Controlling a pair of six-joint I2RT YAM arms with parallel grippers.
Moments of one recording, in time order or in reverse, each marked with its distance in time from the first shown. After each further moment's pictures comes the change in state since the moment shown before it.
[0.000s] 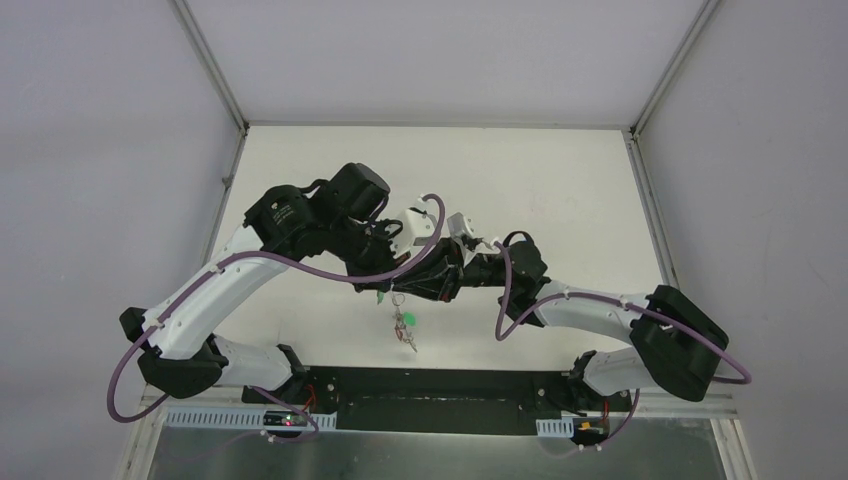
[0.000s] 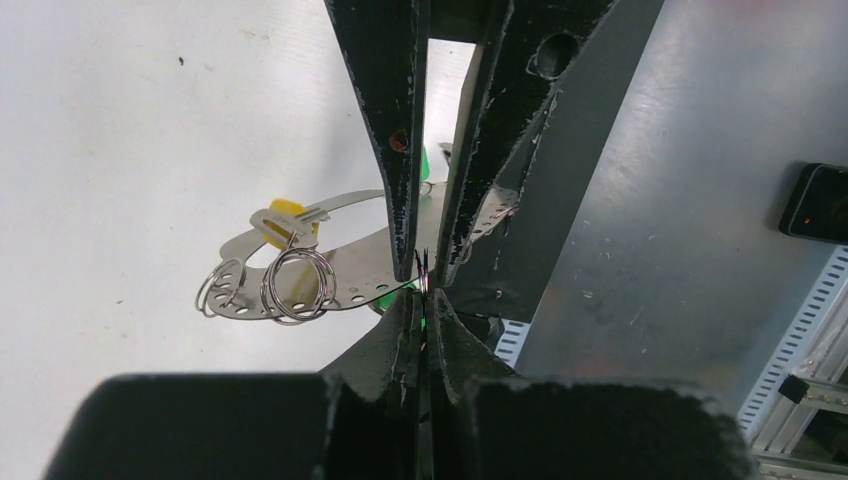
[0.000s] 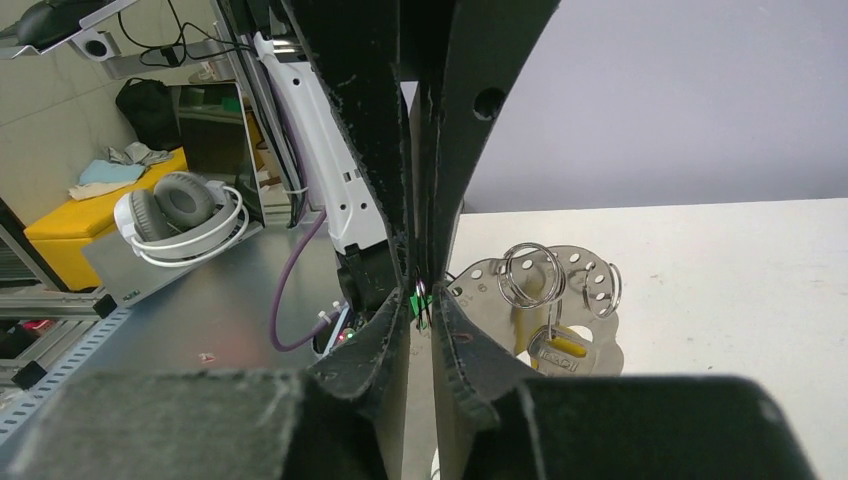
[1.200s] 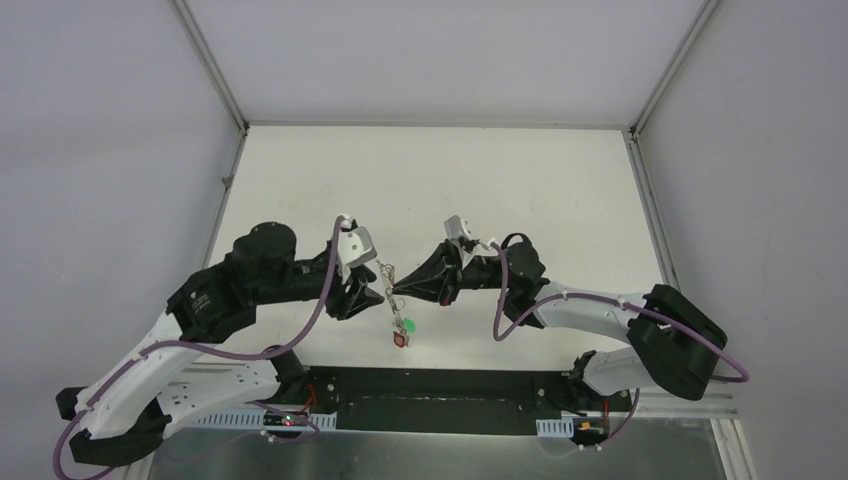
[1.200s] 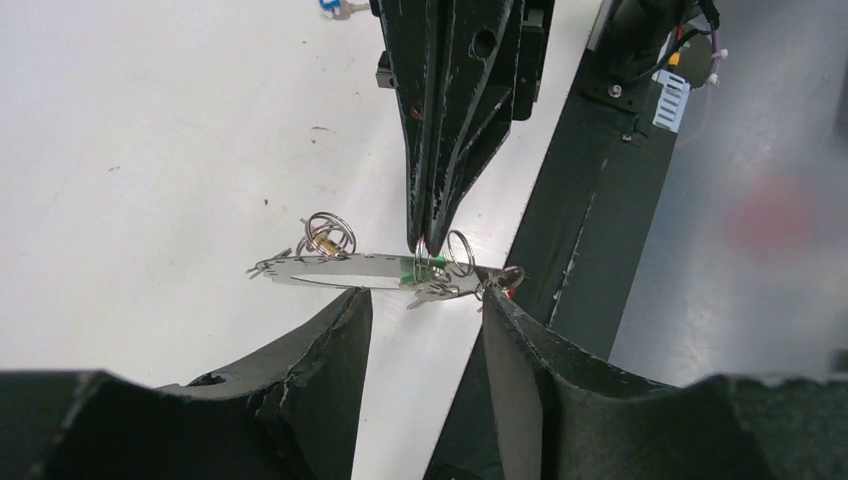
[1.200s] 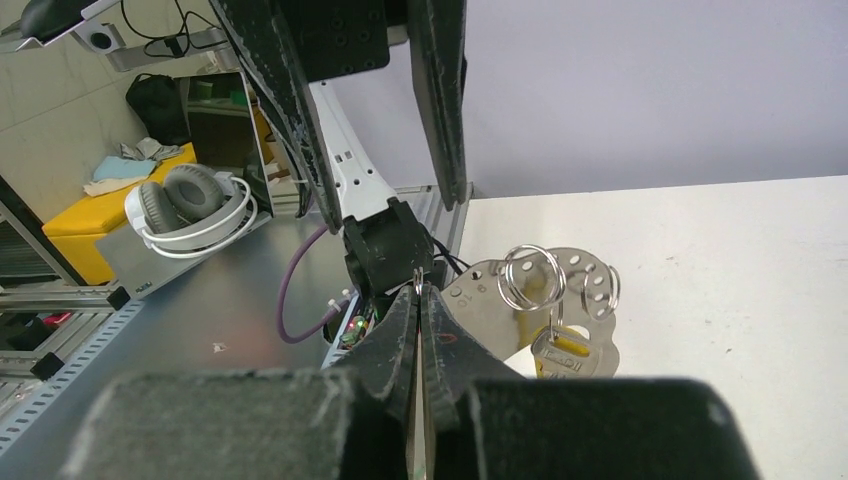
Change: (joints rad) left arm 0.000 -0.516 -0.472 0.506 -0.060 -0.154; right arm 0.005 0.011 -0.013 -0.001 -0.009 0.014
